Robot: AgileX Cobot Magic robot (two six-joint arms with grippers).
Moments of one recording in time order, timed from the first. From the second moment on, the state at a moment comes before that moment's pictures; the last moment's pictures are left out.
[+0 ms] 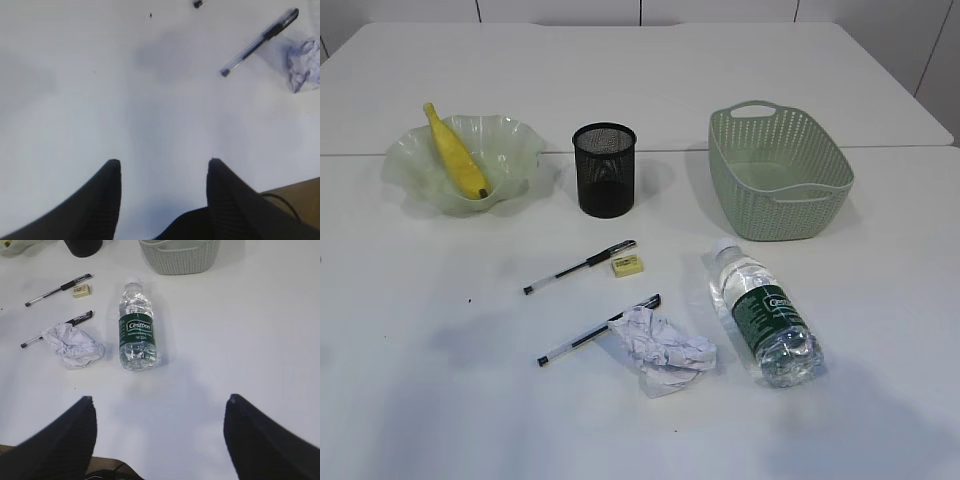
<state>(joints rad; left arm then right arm) -0.13 1.16 -0.93 -0.24 1.04 -0.06 0.06 0.61 -0.83 0.18 1.09 -0.04</state>
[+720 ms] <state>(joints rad) -0.13 0.89 -0.79 -0.23 1.05 -0.07 0.19 1.04 -1.11 0.26 1.11 -0.23</state>
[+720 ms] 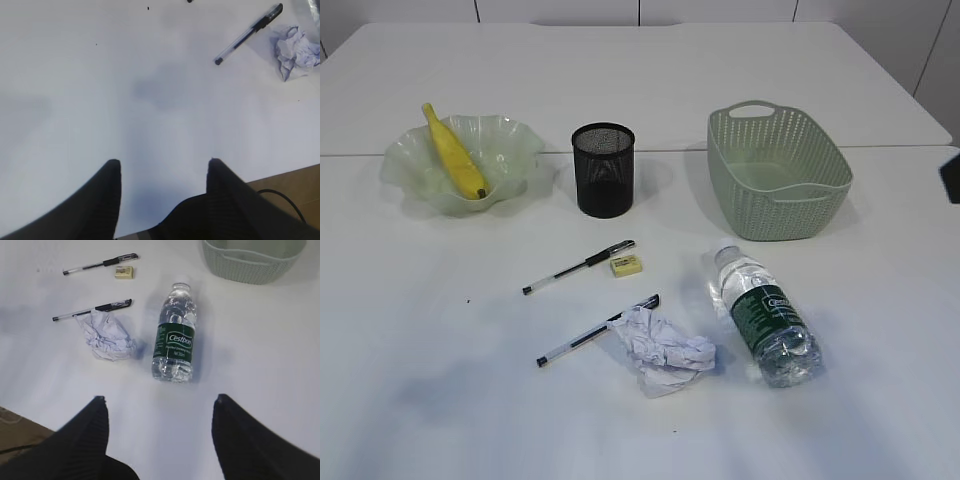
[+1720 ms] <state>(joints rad) -0.13 0.89 -0.79 -0.23 1.00 -0.07 0.57 1.84 -1.42 0.13 1.10 -0.24</state>
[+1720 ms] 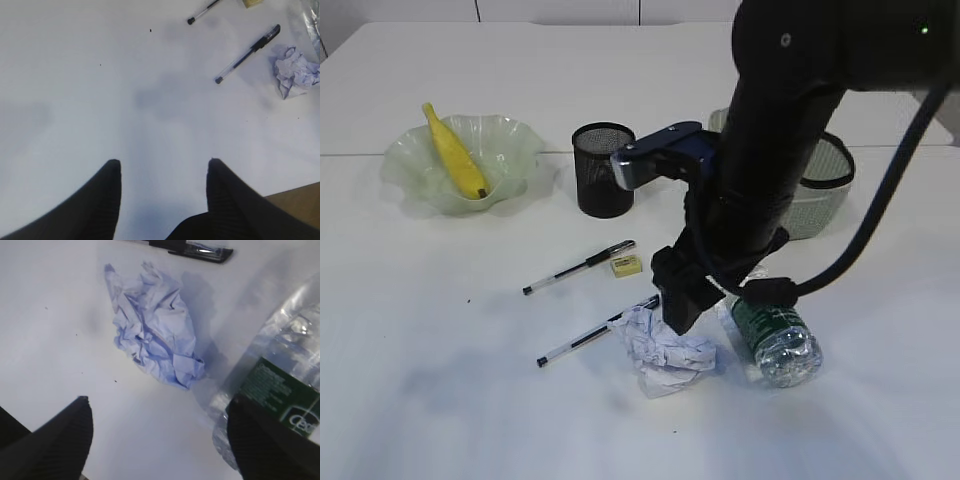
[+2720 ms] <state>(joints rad) -0.13 0.89 -0.79 -0.19 0.95 -0.07 0.68 2.06 -1.51 0.00 1.05 -0.27</state>
